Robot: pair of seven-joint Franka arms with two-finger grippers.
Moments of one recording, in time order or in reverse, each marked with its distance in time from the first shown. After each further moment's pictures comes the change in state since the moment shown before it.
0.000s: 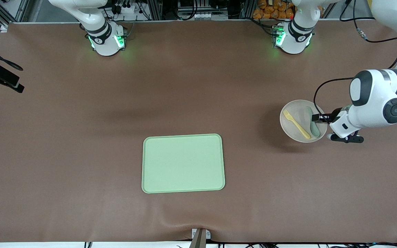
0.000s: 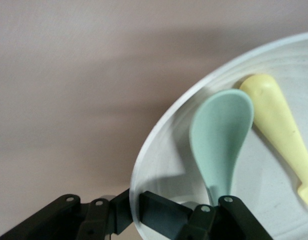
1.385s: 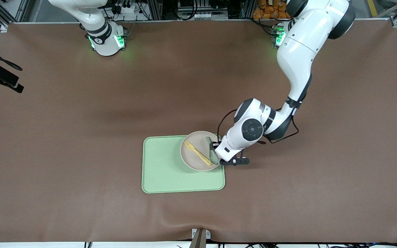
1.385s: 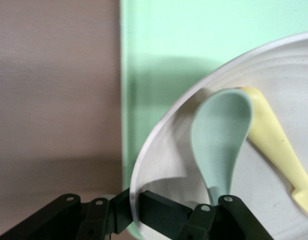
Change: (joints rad) left arm -0.562 0.598 -0.051 0.581 -0.016 0.329 -0.634; right arm 0.007 0.000 -0.009 0.000 0.002 0.001 0.000
